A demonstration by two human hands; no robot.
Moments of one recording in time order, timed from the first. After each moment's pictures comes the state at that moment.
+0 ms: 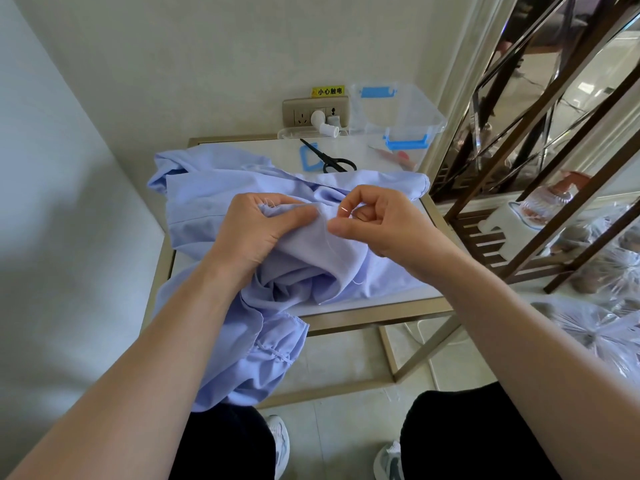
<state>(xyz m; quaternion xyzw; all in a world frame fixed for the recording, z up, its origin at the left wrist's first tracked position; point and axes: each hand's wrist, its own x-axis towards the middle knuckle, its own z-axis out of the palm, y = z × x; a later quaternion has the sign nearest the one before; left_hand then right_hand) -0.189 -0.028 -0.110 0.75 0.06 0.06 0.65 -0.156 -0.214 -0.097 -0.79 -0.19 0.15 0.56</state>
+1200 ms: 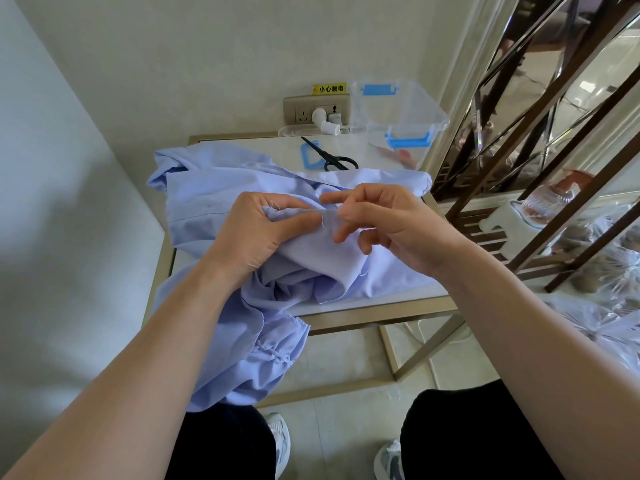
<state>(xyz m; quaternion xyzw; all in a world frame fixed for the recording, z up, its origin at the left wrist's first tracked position) -0.194 -0.023 -0.110 0.77 0.01 0.03 0.64 -0.148 -0.216 -0.097 -0.69 -0.19 0.23 0.66</state>
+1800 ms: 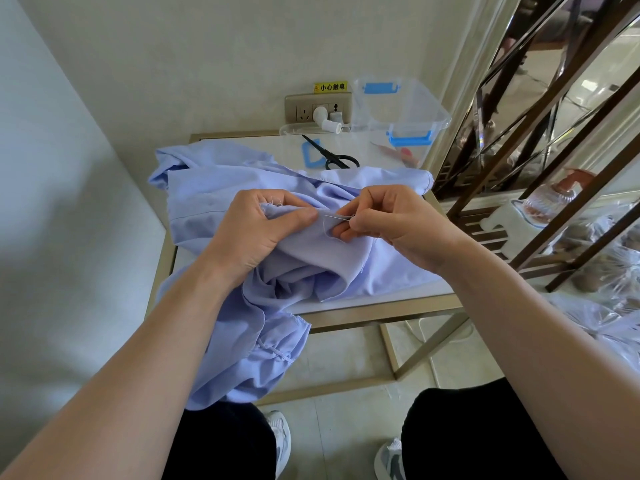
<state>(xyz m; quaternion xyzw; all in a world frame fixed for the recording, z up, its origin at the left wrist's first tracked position) -0.197 -0.022 -0.105 0.78 -0.01 0.05 0.62 -0.144 -0.219 -0.102 -0.73 -0.17 0.21 0.63</state>
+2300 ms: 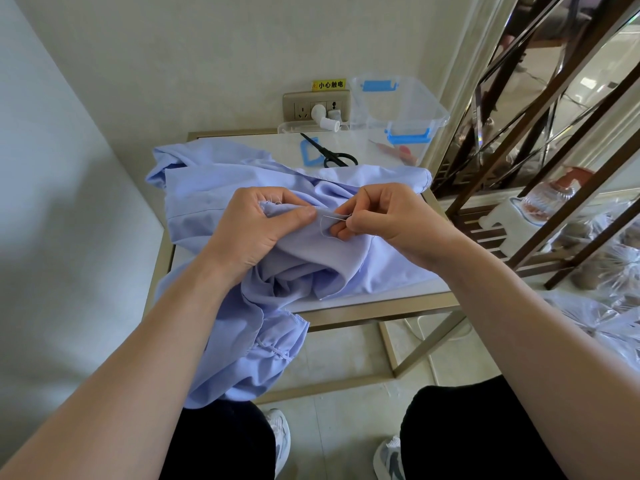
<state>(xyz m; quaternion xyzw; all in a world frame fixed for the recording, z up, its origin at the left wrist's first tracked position) -0.196 -0.024 -0.106 0.79 -0.01 0.06 0.61 -0.147 -0.218 -0.100 -0.76 -0.17 0.20 0.60</state>
